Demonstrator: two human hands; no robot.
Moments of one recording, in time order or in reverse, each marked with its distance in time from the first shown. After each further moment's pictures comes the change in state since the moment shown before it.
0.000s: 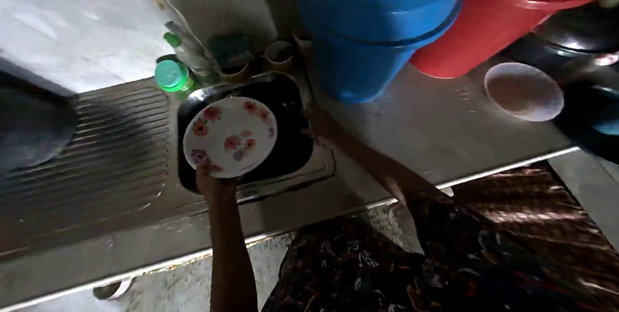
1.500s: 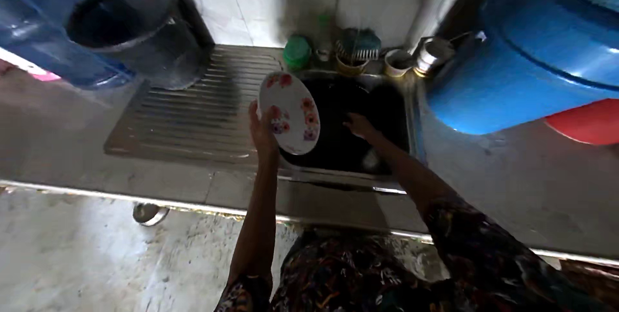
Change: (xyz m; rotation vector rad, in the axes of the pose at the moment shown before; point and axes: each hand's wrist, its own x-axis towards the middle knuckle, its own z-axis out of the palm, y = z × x) left_hand 0.059 0.113 -0.098 0.370 0.003 0.272; right_hand 0.122 -0.129 0.102 0.185 -0.145 0.168
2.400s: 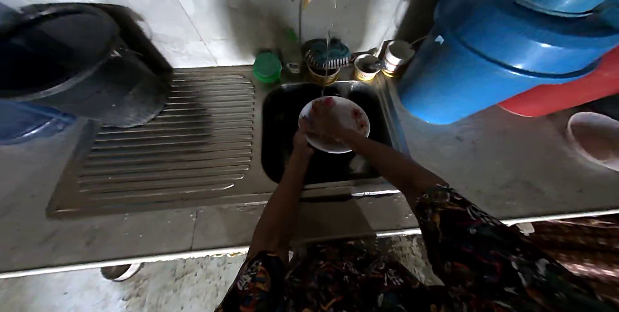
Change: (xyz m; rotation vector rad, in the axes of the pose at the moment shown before) left_hand 0.040 -0.109 0.129 -0.551 -0.327 -0.650; right_hand 0.019 -0.030 0.007 -0.232 0.043 -0.310
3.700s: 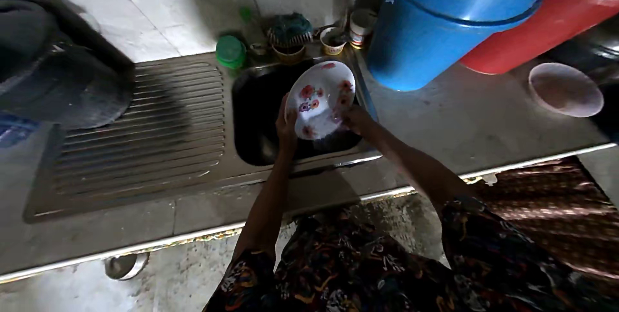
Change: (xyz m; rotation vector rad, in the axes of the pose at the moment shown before) left_hand -0.064 -0.031 0.011 0.556 -0.254 0.698; right_hand -0.144 0.041 -0.048 1.095 0.291 0.786
